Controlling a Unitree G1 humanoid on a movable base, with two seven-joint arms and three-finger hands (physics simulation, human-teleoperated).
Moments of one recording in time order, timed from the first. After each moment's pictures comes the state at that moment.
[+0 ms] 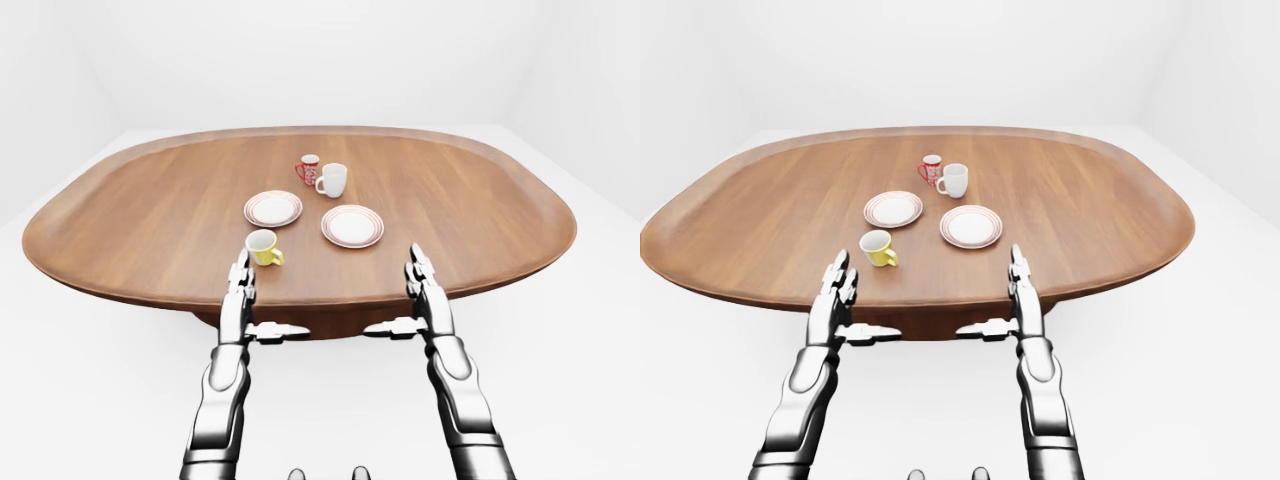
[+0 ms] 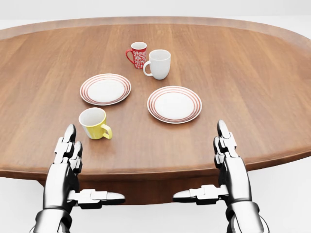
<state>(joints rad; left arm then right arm) -0.02 0.01 0.01 0.03 -0.01 0.00 0.00 -0.04 0.02 -0.08 0.07 -0.07 -0.03 0.09</state>
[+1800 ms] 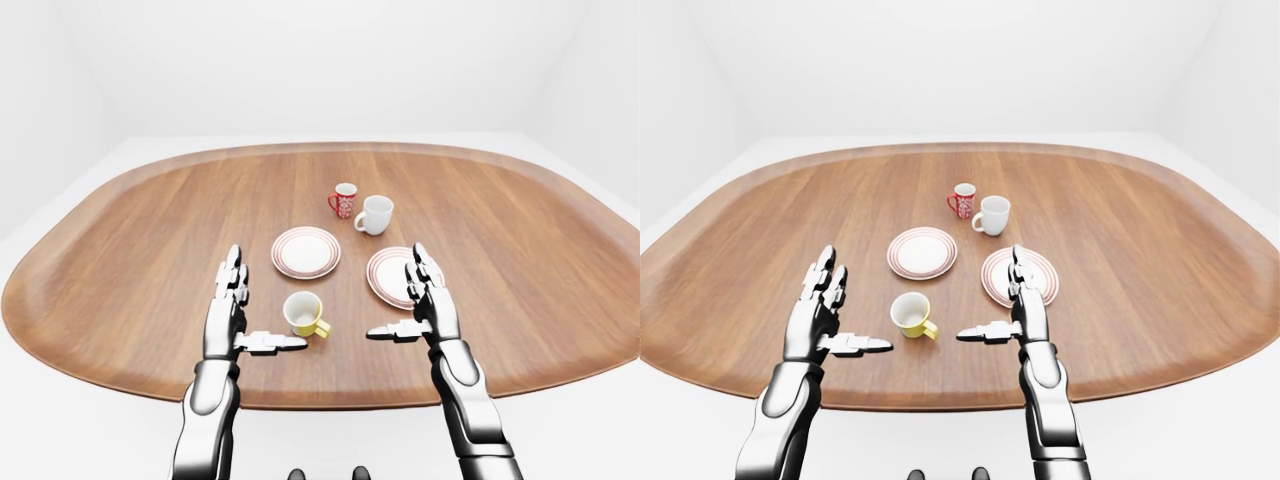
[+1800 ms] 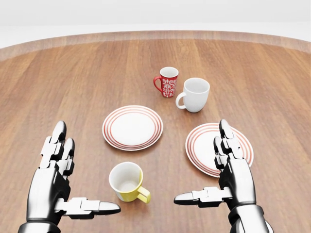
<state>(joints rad) 0.13 0.00 0.01 -0.28 0.00 0.09 -0.05 0.01 -0.02 -0.04 -0.02 0.04 0.00 0.07</state>
